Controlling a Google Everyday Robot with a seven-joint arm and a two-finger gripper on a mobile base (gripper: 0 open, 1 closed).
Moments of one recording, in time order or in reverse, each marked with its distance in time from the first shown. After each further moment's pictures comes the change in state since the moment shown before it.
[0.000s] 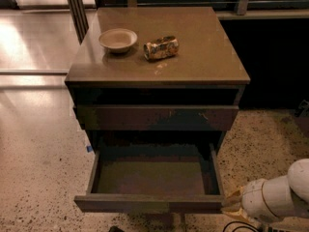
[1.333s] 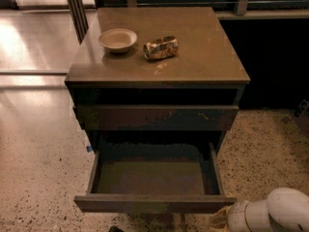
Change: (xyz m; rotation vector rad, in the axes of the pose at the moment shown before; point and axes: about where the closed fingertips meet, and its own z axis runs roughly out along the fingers) arm 0.022 0.025 0.079 -0.009 -0.043 0.012
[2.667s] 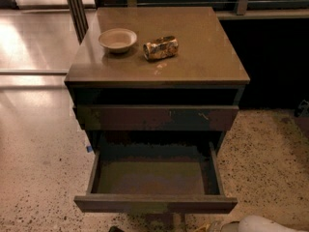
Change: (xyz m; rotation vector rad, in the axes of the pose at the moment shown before) arm 0.023 0.032 0.113 0.002 -0.061 0.121
